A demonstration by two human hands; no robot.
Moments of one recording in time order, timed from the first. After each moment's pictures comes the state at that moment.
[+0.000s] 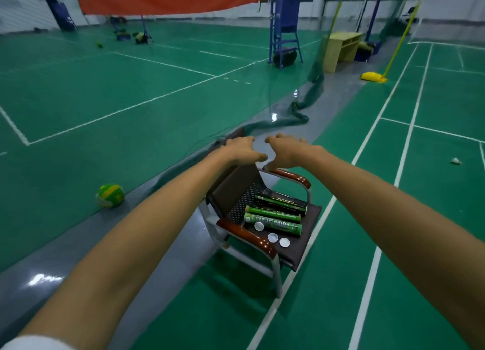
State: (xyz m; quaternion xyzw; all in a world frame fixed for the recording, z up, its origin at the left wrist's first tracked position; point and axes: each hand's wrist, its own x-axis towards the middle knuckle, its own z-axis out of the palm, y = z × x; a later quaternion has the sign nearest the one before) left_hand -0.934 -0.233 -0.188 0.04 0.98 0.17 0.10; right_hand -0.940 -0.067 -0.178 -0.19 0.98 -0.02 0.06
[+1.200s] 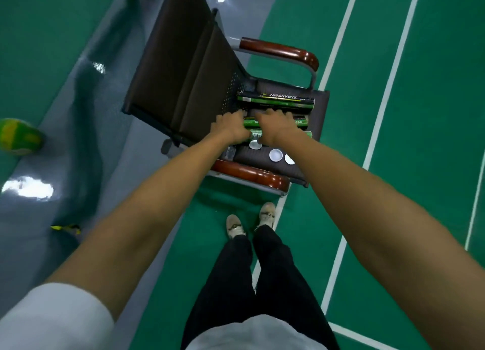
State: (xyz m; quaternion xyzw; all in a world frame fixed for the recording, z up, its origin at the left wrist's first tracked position) left_hand -1.242 -0.294 -0.559 0.04 0.93 0.15 0.34; right_hand -1.211 -0.153 -0.538 -0.04 0.96 -0.02 0.29
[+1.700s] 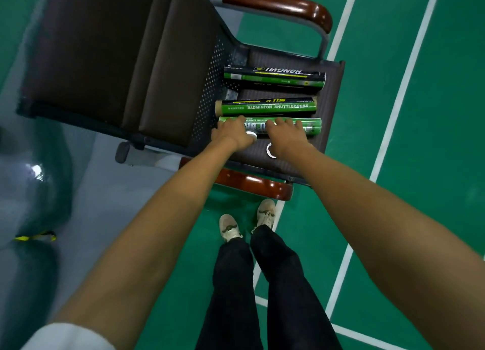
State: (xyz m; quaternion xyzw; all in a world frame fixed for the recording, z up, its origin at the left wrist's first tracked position) left_hand -1.279 -0.240 -0.745 0.03 0.91 0.13 0.38; right_hand -1.237 -0.092 -0.736 -0.01 0.94 0.00 0.34
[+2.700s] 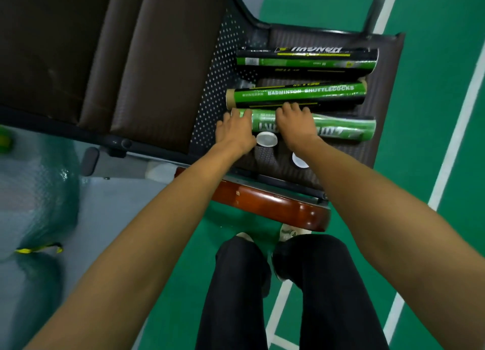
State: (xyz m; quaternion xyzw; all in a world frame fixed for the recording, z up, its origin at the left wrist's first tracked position) left_hand -1.305 -0.251 -0.902 0.09 0.95 0.04 0.29; right_hand -1.293 -0.090 -0.943 -0.07 0.97 0.04 0.22
